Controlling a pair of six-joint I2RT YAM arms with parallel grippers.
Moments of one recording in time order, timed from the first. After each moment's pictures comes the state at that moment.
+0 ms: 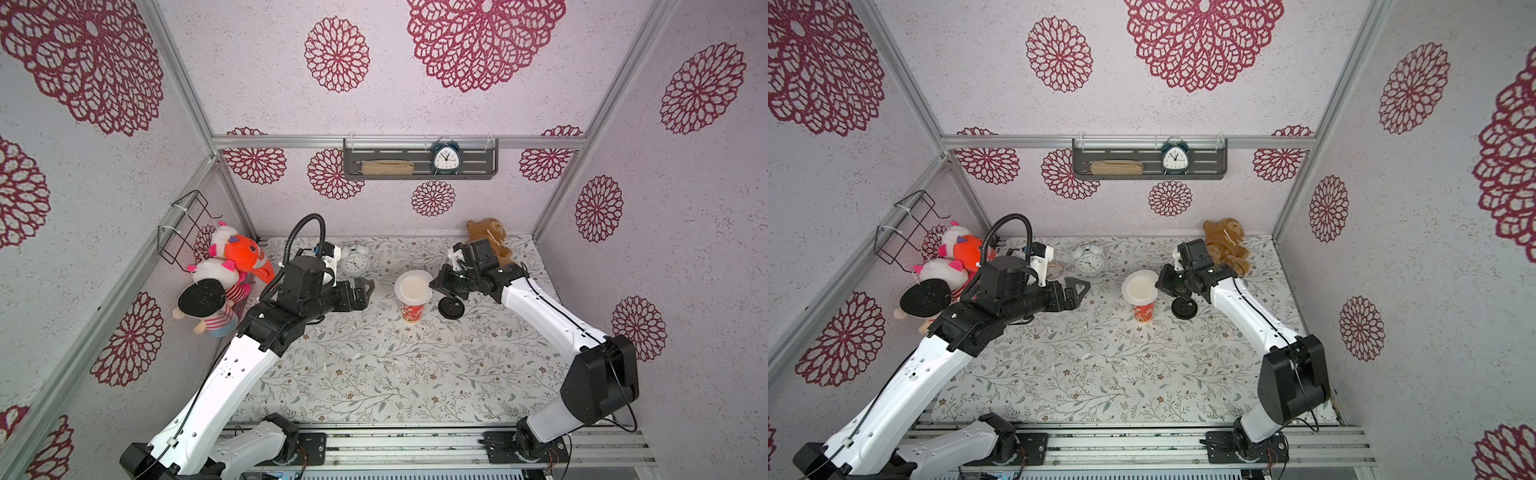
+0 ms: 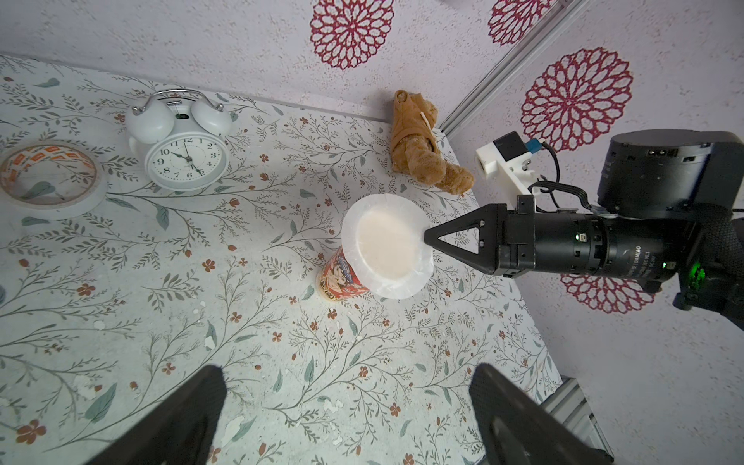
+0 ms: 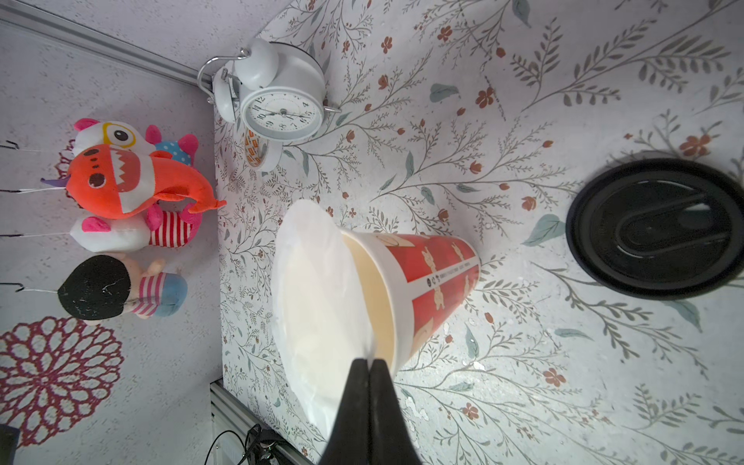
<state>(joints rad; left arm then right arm) -0.50 1.10 1.23 -0.67 0.12 -0.47 0.43 1.56 1.34 -0.61 -0.35 0.73</state>
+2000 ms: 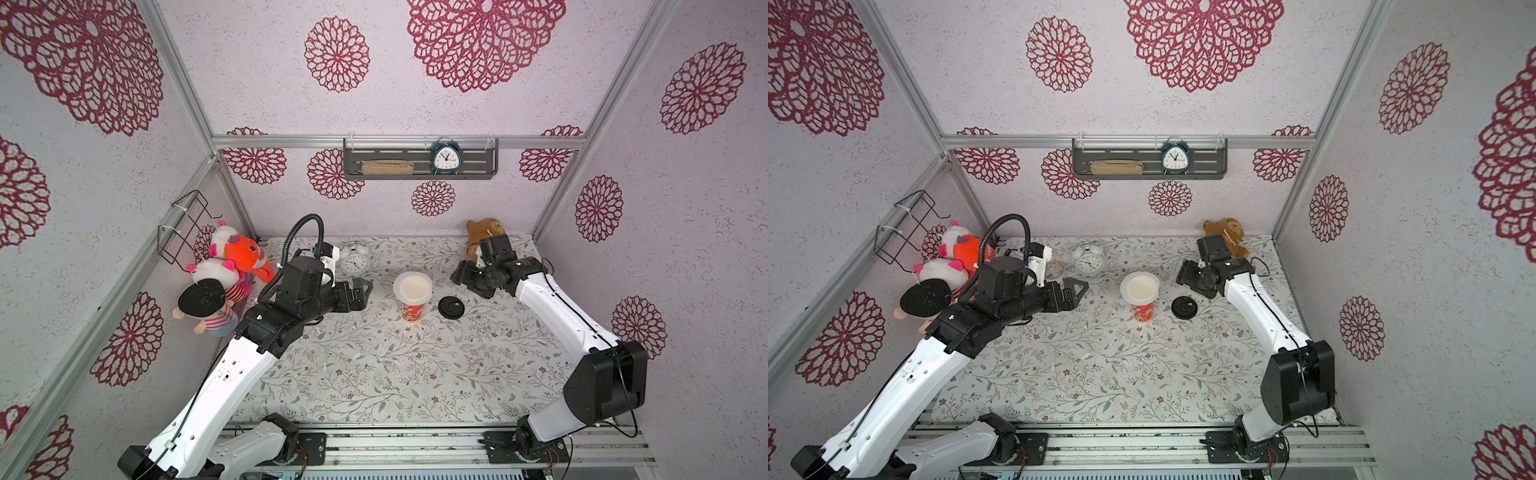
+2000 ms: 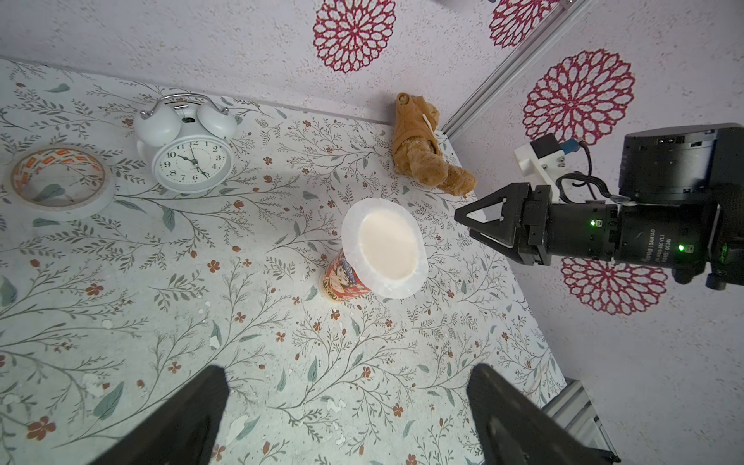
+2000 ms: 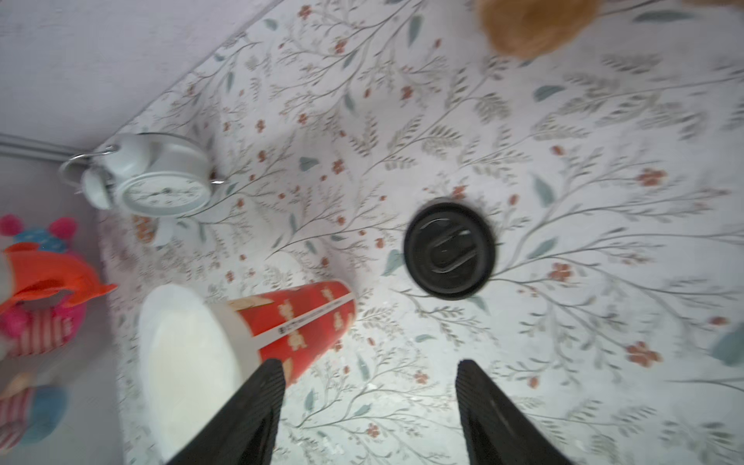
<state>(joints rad) -0.50 1.09 1.23 -0.68 0.10 -0.47 0.31 1.55 1.40 -0.82 -0.06 0.64</state>
